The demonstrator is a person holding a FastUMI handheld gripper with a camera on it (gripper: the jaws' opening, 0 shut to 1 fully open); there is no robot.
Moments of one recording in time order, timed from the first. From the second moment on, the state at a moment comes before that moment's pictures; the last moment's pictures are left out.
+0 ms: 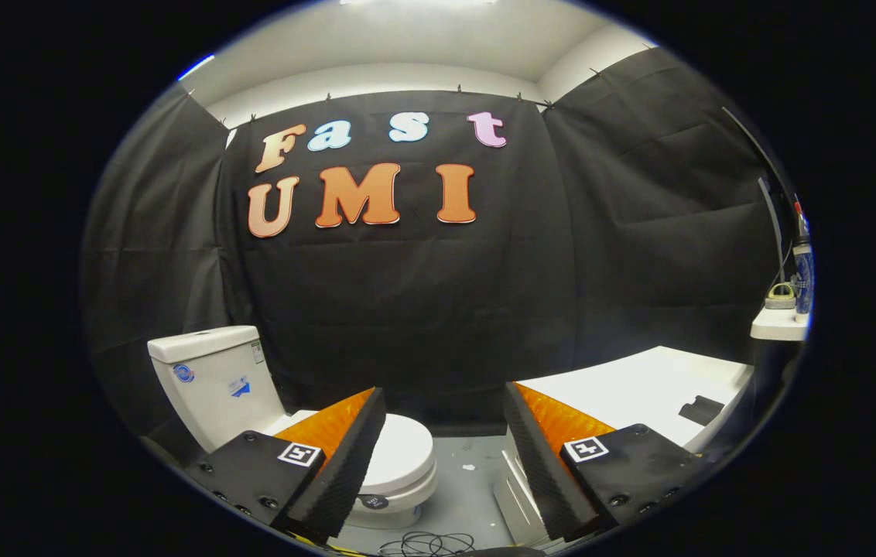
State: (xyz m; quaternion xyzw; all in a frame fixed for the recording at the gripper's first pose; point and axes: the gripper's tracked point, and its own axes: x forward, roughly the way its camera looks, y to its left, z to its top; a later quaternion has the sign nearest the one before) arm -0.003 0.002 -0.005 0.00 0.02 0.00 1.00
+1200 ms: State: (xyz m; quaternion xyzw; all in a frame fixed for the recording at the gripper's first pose) arm 0.076 0.056 -0.011 0.14 -0.01 0.01 0.99
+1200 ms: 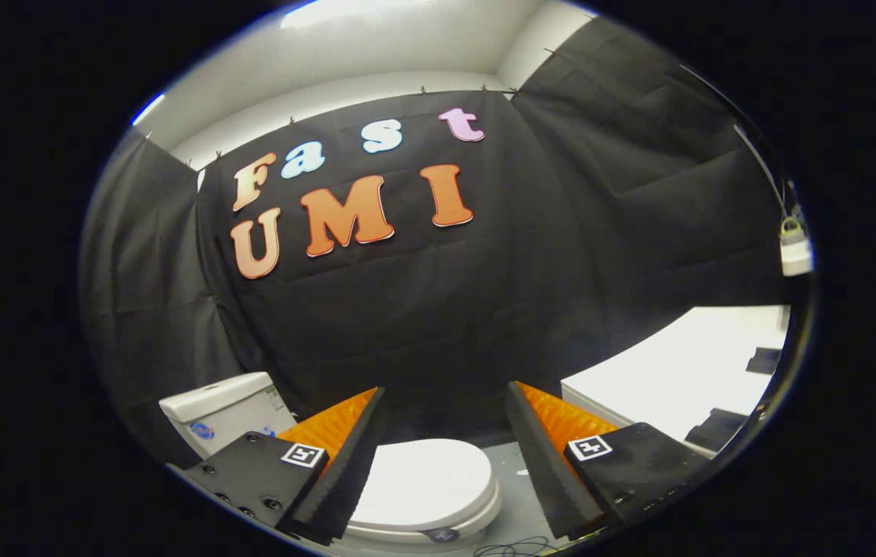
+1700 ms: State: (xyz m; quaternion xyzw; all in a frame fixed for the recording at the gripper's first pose) arm 0.079 0.093 -0.179 0.26 0.14 0.06 0.95
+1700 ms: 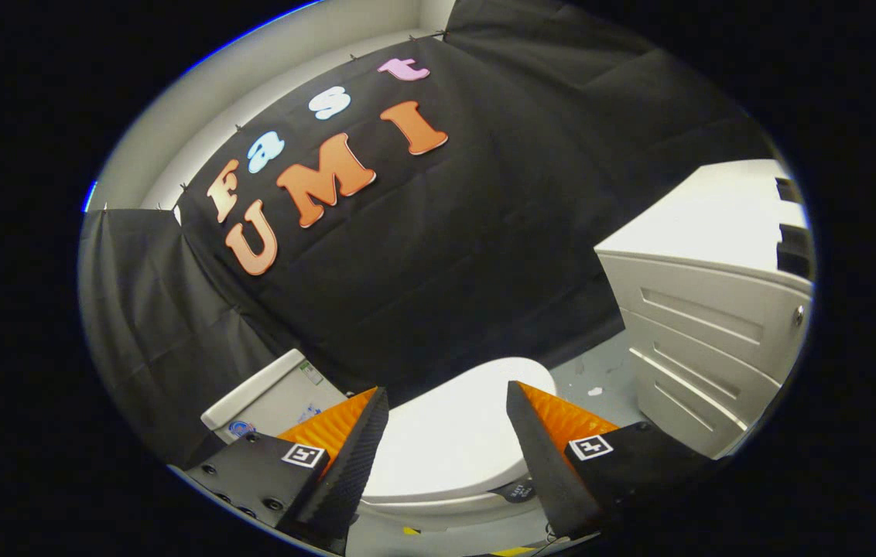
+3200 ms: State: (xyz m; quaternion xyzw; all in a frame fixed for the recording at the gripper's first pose) arm 0.078 0.119 -0.385 0.55 0.38 0.03 0.75
